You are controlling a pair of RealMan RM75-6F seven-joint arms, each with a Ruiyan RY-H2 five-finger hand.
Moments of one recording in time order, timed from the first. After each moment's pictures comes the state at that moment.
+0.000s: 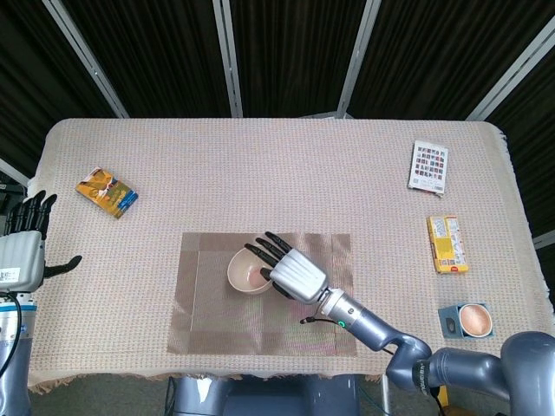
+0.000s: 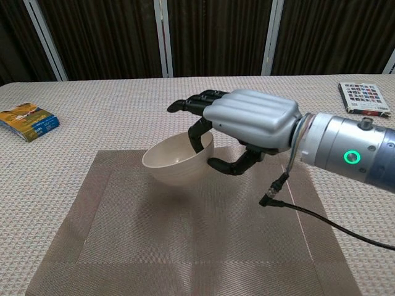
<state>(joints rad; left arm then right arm) -0.28 -1.21 -0.17 -1.68 1.20 1.43 0.20 0.81 -1.63 0.11 -1.43 -1.62 1.00 -0.26</state>
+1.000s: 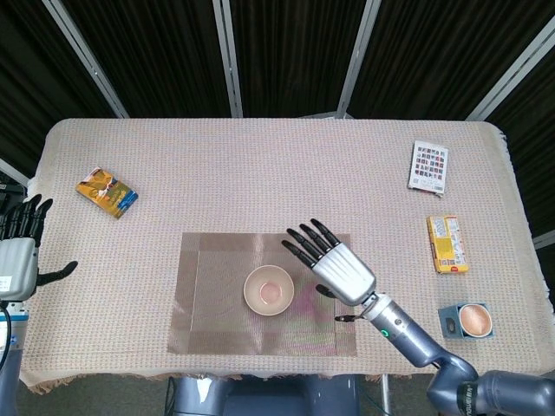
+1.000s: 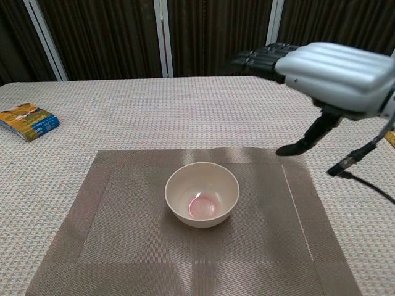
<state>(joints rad) -0.23 -1.17 -0.14 -1.70 1.30 1.48 0.16 0.65 -1.37 0.06 -1.67 -1.62 1.22 -0.36</state>
